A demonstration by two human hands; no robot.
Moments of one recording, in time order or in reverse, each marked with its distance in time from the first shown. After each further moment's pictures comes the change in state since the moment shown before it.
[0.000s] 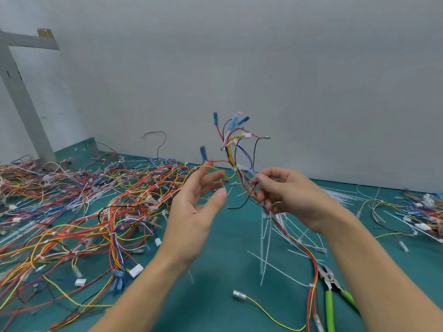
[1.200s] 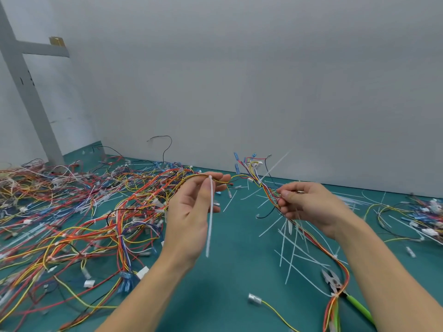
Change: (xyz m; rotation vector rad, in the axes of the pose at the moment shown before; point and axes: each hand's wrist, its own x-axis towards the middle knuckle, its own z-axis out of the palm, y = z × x) left_hand 0.005 0.010 -0.003 -0.042 0.127 0.092; right_hand 0.012 0.034 -0.034 0.047 0.191 0.144
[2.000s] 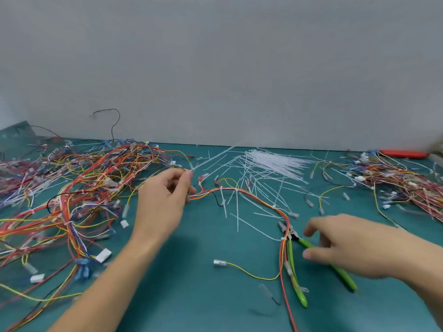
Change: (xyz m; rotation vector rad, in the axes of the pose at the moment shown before) left_hand -0.009 -0.038 0.000 0.442 -0.091 -0.094; right_hand -0.174 0.002 -0.042 -1.402 -0.178 0.319
